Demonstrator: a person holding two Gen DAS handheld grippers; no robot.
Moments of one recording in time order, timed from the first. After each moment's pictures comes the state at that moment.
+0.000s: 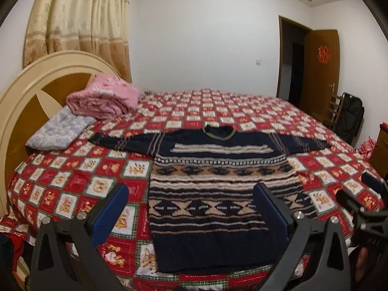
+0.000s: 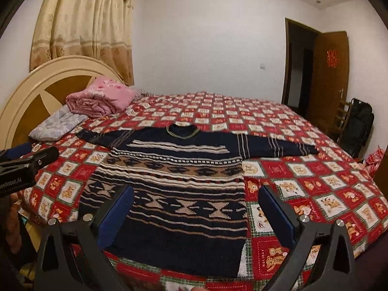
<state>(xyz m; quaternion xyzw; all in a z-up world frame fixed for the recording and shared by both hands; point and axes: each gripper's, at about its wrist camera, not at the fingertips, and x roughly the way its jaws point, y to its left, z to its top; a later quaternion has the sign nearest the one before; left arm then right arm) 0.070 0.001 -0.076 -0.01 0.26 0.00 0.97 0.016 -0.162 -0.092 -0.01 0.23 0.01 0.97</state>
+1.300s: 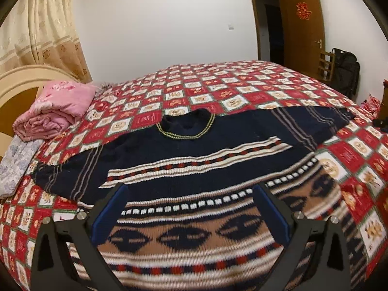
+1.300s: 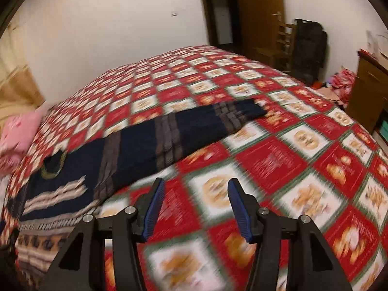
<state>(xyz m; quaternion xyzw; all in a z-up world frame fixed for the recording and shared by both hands) 0.313 -0.089 -0.148 0.09 0.32 -0.05 0.94 0.261 -0.481 -0.136 0.17 0.35 -0.19 0.90</state>
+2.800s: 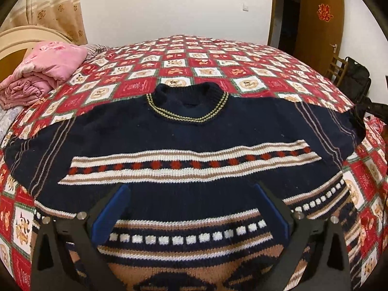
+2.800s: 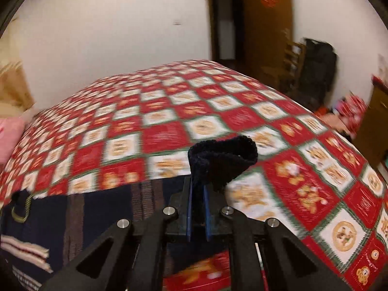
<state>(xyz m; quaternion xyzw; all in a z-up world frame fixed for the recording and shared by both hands) 0.390 -0.082 -0.185 0.02 0.39 -0.06 0.92 0.422 -0.480 -0.134 0.09 0.32 -0.15 0.93</state>
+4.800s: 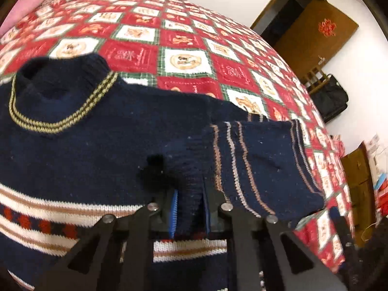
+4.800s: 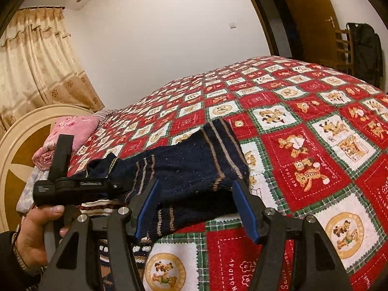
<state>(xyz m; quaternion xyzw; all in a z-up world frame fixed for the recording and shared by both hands) 0.500 -0.197 -0.215 -0.14 0.51 -0.16 0.84 0.334 -0.406 -0.192 0.19 0.26 0.02 0.95</state>
